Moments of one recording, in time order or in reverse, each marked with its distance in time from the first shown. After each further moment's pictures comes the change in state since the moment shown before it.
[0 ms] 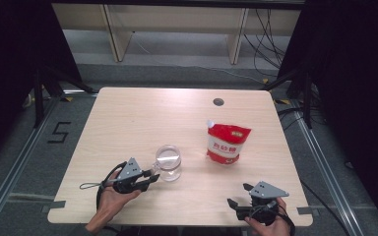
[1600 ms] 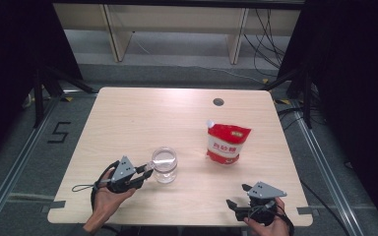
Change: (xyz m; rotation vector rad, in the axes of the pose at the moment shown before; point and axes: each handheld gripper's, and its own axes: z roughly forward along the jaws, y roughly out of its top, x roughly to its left) left arm 0.007 0.005 -0.016 -0.042 0.105 0.043; right arm 0.003 0.000 0.002 0.023 0.007 0.000
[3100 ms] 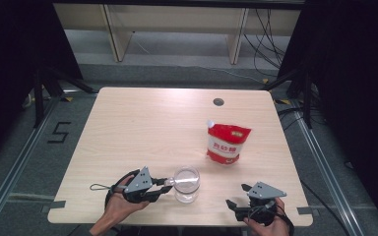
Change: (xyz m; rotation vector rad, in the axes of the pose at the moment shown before) left arm -0.041 0.007 0.017 -0.004 -0.278 0.101; right arm 0.002 0.001 0.000 0.000 0.006 0.001
